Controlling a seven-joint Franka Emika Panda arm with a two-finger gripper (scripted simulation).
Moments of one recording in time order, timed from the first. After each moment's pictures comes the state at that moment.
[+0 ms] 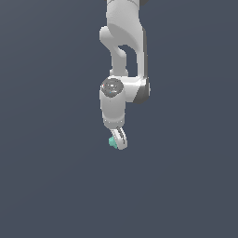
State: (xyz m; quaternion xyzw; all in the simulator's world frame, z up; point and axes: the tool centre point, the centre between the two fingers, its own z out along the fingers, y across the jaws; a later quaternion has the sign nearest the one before) arm -0.003 -0.020 0.095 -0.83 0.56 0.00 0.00
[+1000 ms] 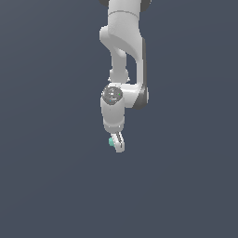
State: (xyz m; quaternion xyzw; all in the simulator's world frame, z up) arm -0.005 -0.022 0.062 -0.81 0.59 0.00 0.00
